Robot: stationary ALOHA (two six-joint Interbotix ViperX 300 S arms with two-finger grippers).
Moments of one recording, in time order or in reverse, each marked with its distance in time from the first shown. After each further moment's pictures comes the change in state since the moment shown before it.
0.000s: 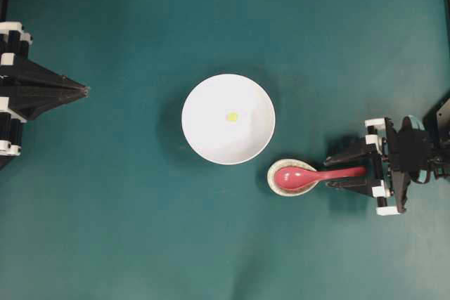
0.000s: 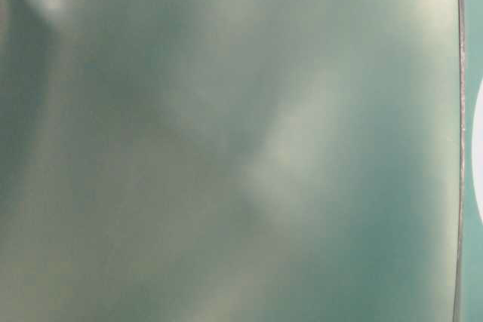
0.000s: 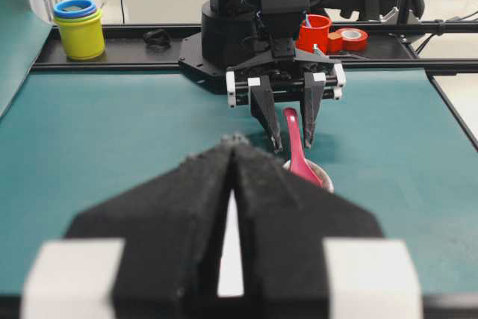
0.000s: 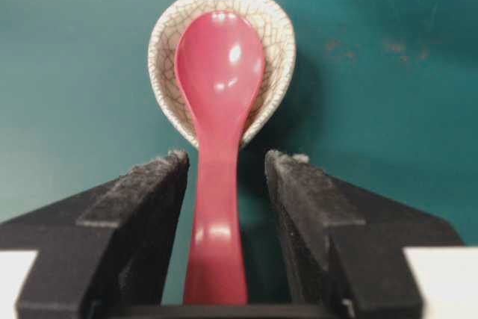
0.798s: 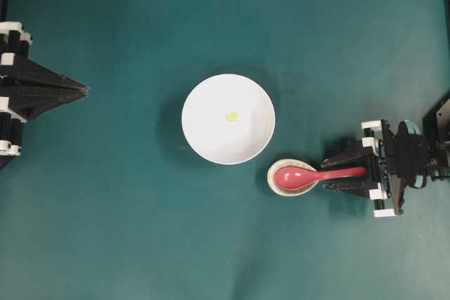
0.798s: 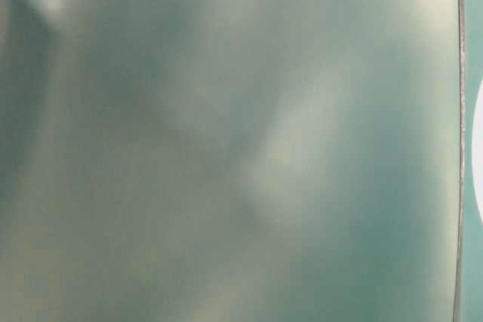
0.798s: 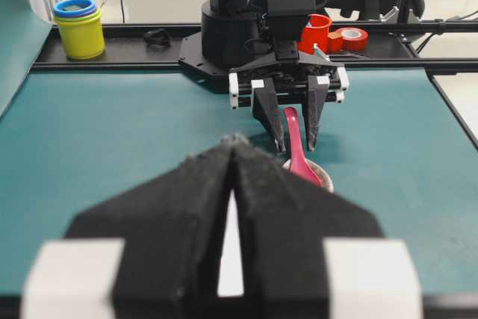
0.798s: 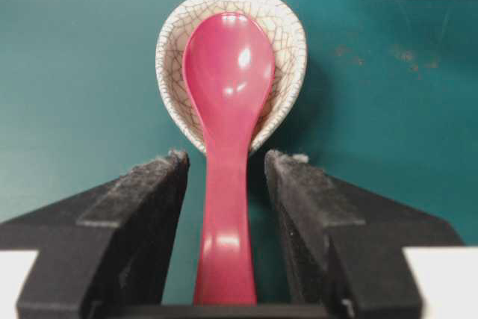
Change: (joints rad) left arm 0.000 0.000 0.000 0.000 0.000 0.002; right arm -0.002 0.006 -0.015 -0.002 0.006 -0.048
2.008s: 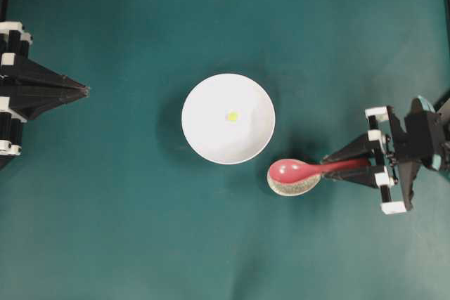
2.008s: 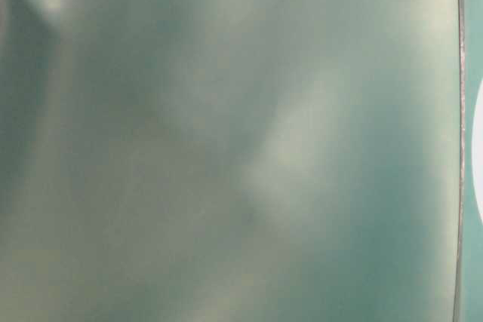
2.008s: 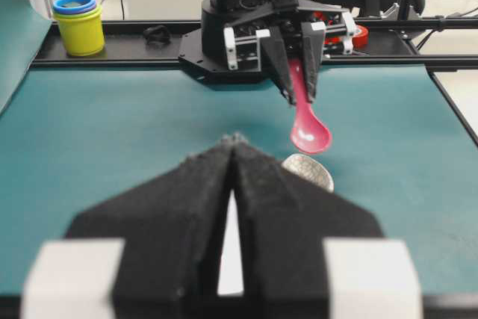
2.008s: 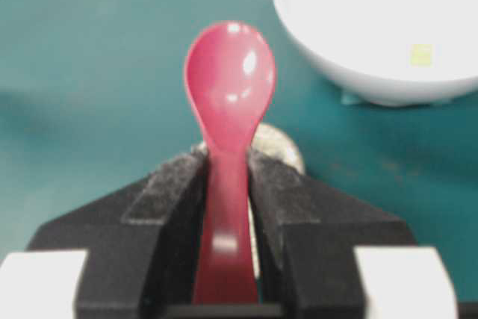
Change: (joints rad) left arm 0.000 0.000 0.000 0.002 0.008 -0.003; right arm -0.127 -0.508 -0.071 0.000 0.512 -0.123
